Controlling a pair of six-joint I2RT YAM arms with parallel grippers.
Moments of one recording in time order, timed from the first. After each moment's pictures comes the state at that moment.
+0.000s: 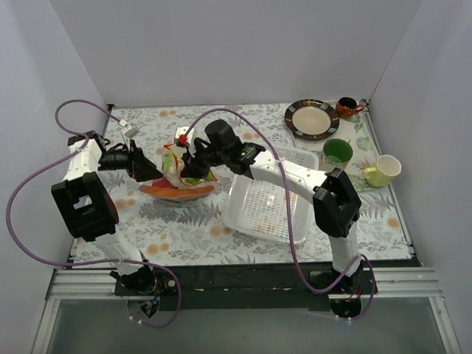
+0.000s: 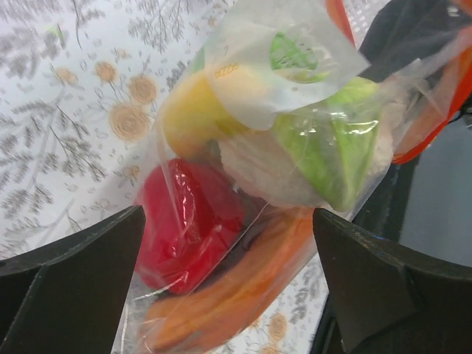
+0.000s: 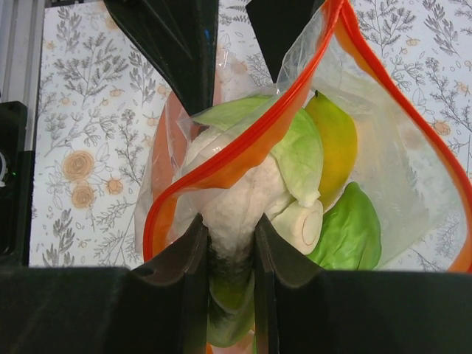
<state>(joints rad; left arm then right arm) 0.38 1.75 1.40 -1.29 1.19 1.08 0.93 1.97 1.69 -0.15 -0.53 -0.19</state>
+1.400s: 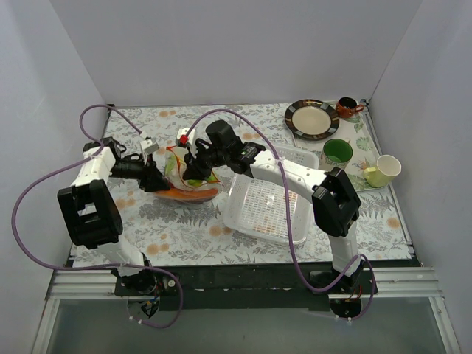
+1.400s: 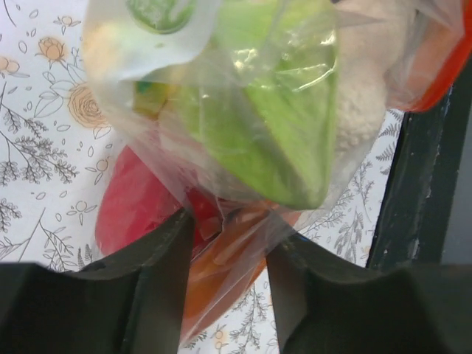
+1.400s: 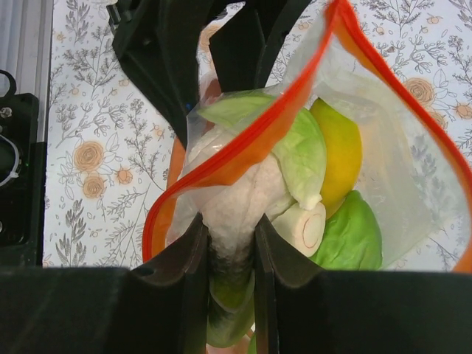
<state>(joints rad) 0.27 1.65 1.21 -1.18 1.05 1.20 0.92 1.98 1.69 -0.18 -0.56 -0.18</state>
